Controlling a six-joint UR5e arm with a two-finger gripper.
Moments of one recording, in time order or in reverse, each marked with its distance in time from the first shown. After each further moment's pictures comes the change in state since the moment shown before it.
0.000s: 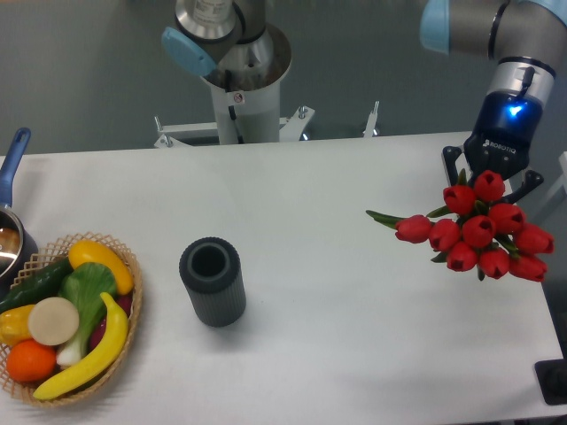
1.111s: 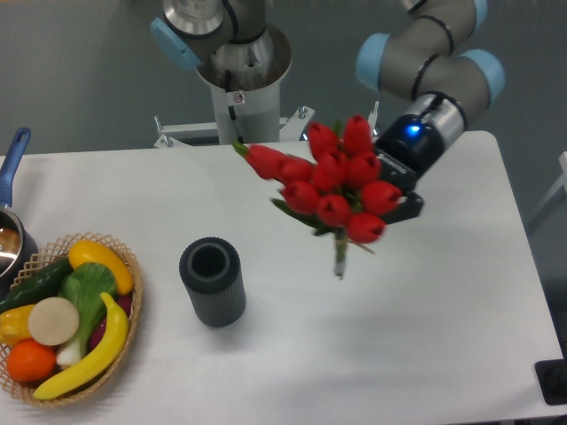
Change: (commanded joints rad) arm -0.253 0.075 -0.167 0.009 -0.445 0.114
